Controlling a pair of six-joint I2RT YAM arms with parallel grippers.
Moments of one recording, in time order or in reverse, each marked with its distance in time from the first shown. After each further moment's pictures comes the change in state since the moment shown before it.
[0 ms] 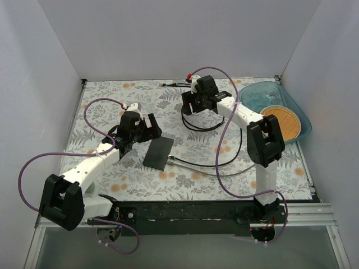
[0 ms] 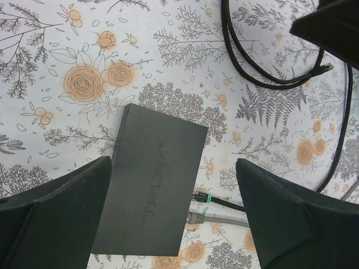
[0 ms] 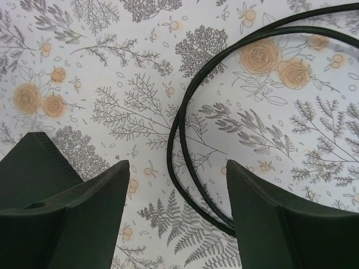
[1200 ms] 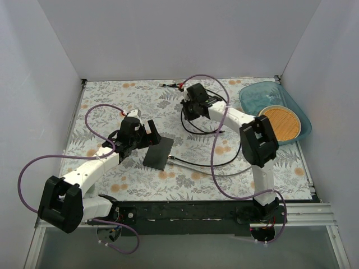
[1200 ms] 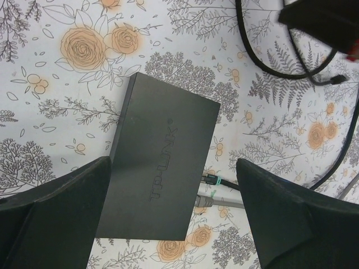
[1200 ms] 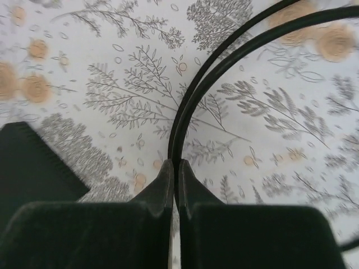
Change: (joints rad) left arm 0.000 -0.026 -0.077 0.000 0.032 -0.026; right arm 0.090 0.164 0.088 -0.068 0.123 0.008
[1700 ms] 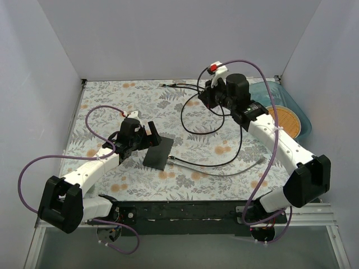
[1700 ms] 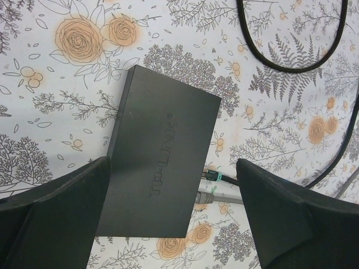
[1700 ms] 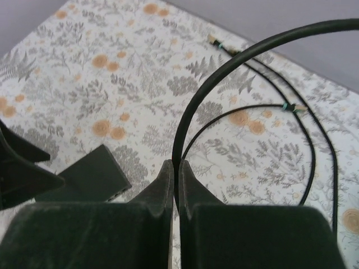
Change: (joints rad) left arm 0.000 -0.002 -0.023 0.008 0.017 -0.004; right arm -0.100 -0.691 -0.347 0.237 -0.123 -0.018
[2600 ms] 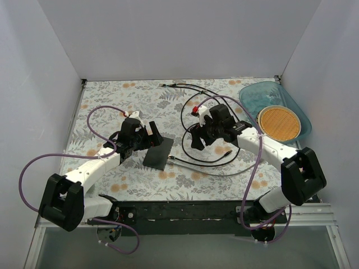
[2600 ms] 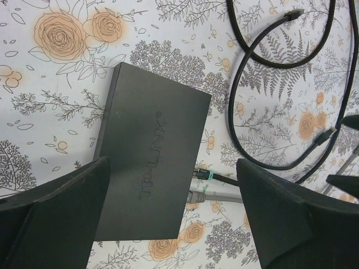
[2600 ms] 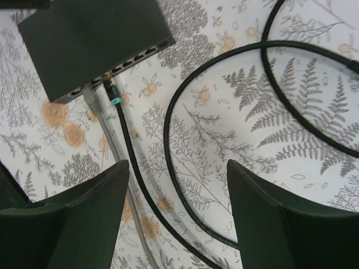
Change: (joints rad) left arm 0.000 0.019 -0.008 0.035 0.046 -0.018; right arm 0.101 0.031 -0.337 -0.152 -0.195 -0.137
